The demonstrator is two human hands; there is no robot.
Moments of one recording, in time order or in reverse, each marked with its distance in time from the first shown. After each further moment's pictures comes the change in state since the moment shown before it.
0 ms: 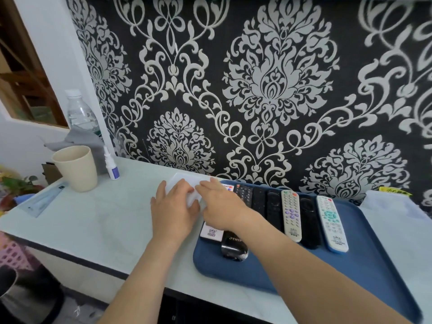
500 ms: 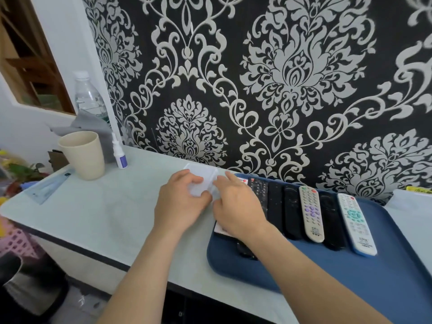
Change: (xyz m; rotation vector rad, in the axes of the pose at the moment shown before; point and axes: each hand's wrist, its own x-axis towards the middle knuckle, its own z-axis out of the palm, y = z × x) left_hand 0.008 -0.011 -0.011 -0.261 -0.064 -0.183; right_hand -0.003 -0.008 0.025 0.055 0.343 -0.010
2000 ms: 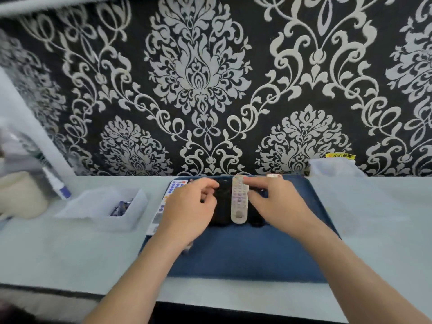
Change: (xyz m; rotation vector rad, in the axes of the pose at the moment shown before) left_hand -0.072 0.146 0.065 0.089 -0.228 0.282; right_hand -0.122 0.139 -0.114 0.338 0.172 0.357
